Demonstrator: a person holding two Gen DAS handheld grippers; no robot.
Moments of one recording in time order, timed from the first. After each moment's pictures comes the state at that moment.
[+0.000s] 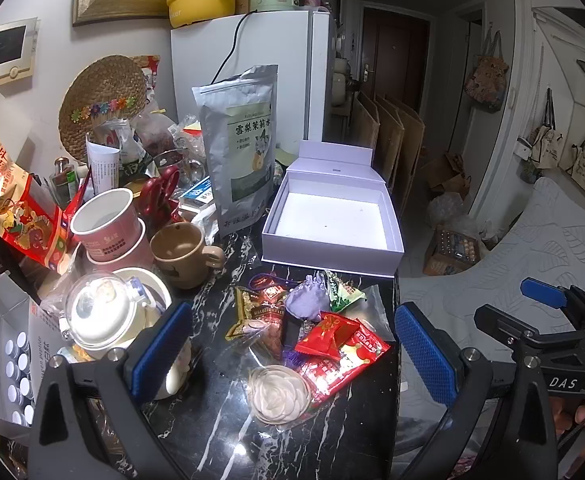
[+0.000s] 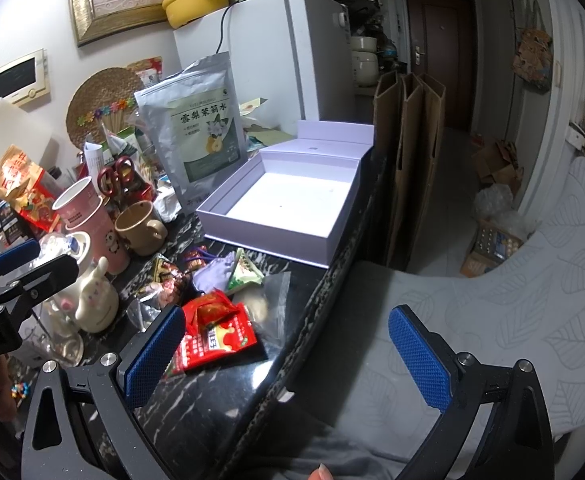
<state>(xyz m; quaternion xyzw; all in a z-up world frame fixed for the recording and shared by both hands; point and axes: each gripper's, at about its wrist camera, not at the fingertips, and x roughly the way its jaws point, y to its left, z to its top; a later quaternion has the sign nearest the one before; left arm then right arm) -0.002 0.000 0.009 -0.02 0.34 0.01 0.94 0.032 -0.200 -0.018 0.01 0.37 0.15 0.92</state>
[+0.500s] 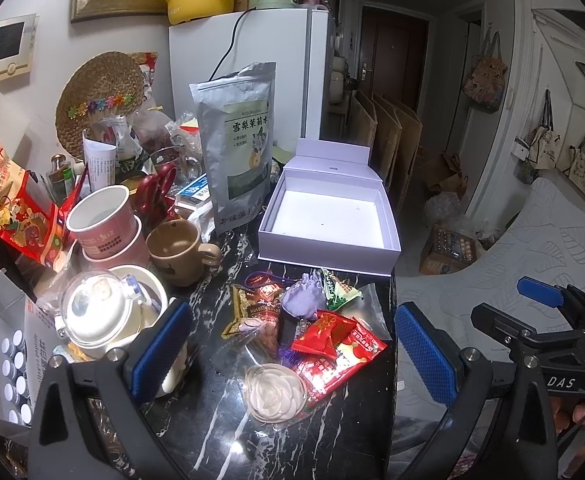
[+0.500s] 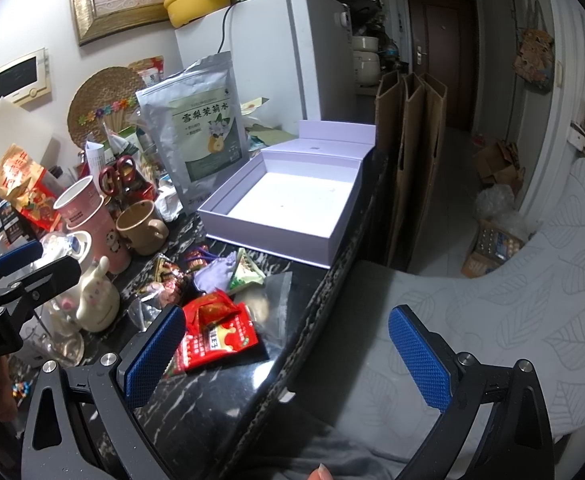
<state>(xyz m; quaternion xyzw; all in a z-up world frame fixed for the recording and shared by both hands) -0.002 -0.001 0.010 -0.03 0.35 0.00 0.94 0.032 -0.199 -0.019 0.01 0.37 0.15 0.92</state>
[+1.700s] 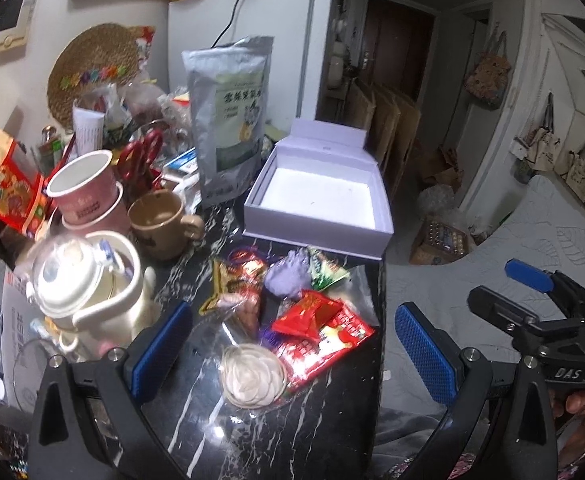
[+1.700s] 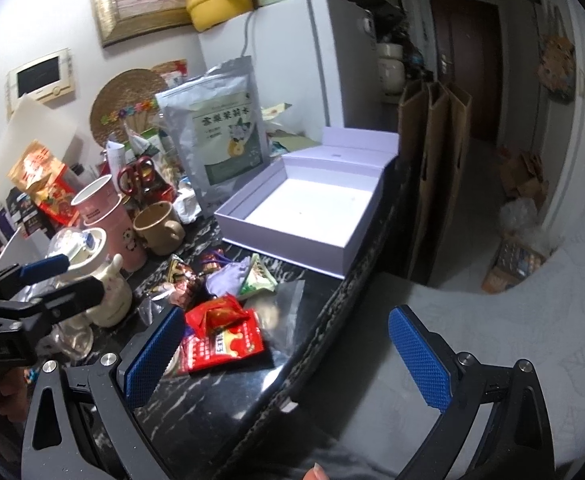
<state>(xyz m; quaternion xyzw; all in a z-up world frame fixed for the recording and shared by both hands) 0.001 -0.006 -0.017 -0.06 0.37 0.00 0.93 0.039 -0.206 -0.024 0.00 0.35 0.21 0.91</state>
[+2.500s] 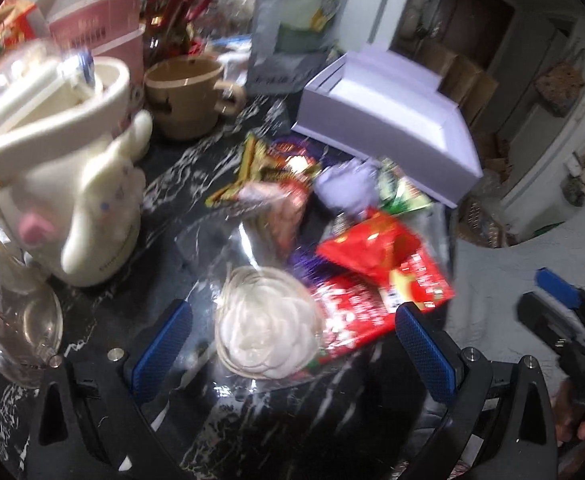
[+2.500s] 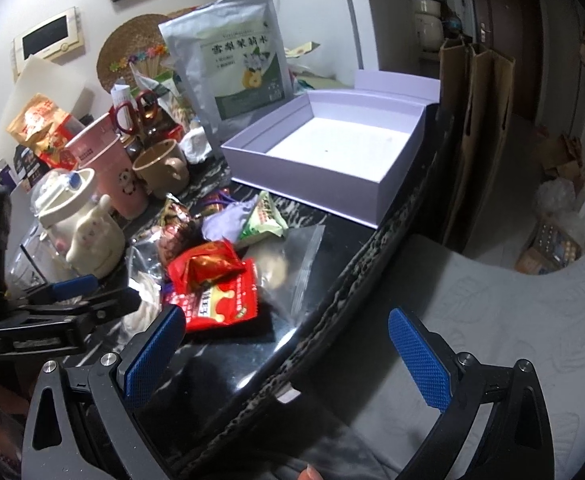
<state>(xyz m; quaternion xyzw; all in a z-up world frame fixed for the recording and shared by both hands) 0.027 0.013 -0.126 -0.14 0.48 0.08 0.86 0.077 -0.195 -0.098 -0.01 0.42 0.27 0.87</state>
